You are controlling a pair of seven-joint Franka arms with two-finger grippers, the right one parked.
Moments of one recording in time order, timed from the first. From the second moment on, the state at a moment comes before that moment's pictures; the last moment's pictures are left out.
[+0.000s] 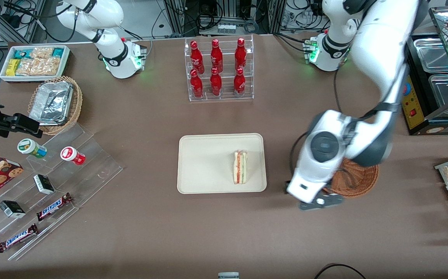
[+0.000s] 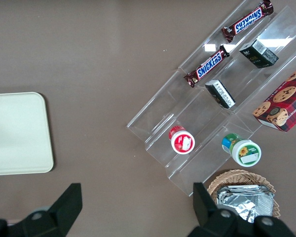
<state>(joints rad) -0.10 0.63 -0.35 -1.33 0.34 1.95 -0.63</state>
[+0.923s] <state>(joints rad) 0.08 0.28 -0.30 -1.41 0.14 1.58 -0.28</state>
